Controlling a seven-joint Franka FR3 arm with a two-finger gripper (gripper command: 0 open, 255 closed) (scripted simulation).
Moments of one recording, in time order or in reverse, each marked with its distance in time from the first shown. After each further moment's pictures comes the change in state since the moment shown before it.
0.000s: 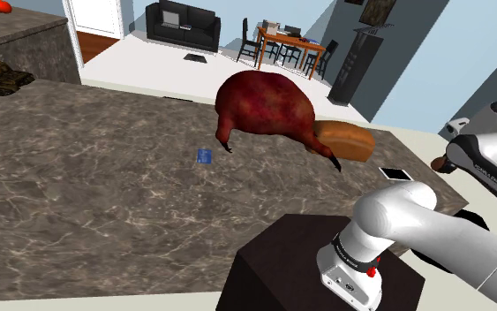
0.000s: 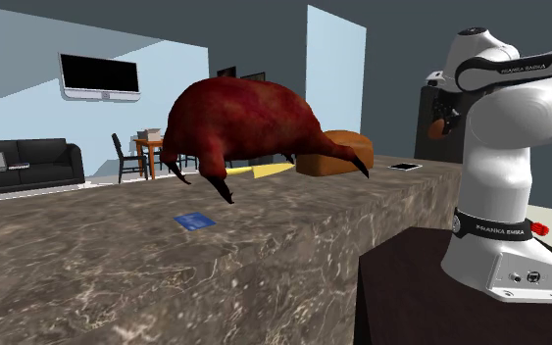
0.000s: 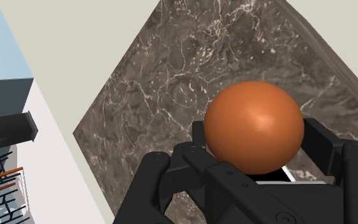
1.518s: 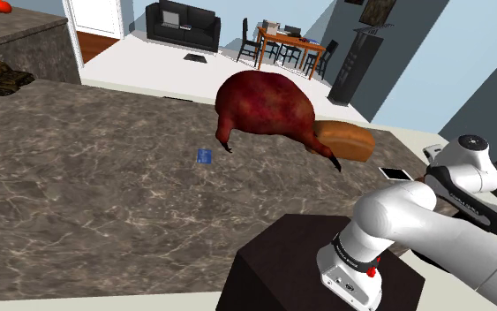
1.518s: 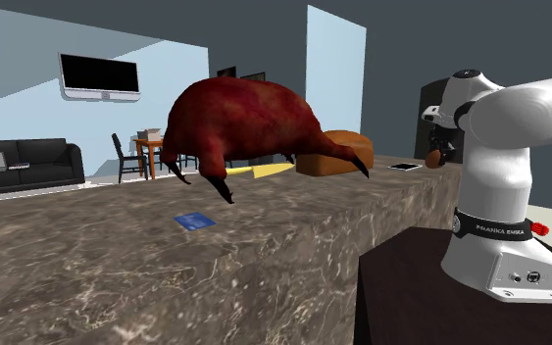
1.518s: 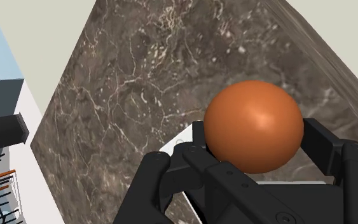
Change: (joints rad) arm 0.008 -0.025 -0.298 -0.067 -0.301 0.138 0.096
